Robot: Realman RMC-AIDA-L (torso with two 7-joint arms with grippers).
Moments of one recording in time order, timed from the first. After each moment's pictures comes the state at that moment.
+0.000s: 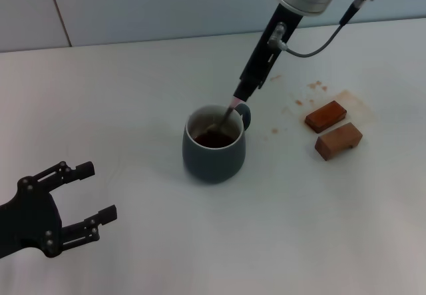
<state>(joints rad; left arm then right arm) -0.38 -2.03 0.38 0.44 2.09 1.78 -0.81 1.27 2.01 -1.11 -0.82 -2.69 -1.68 2.40</state>
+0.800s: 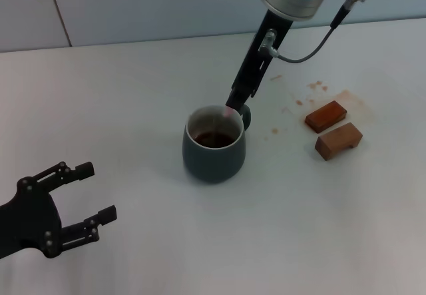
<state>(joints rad) -0.38 -2.03 0.38 0.44 2.09 1.78 -0.81 1.30 2.04 -1.10 -0.81 -2.70 -1.71 2.38</state>
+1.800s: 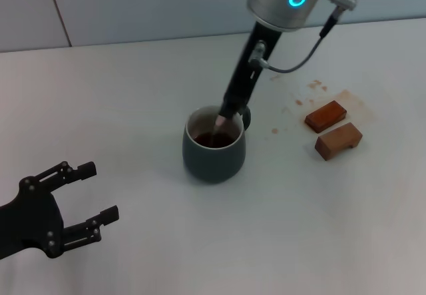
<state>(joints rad) -0.38 -2.03 0.38 0.43 2.09 1.79 -0.80 1.31 2.07 -1.10 -0.81 -2.72 -1.70 2.37</state>
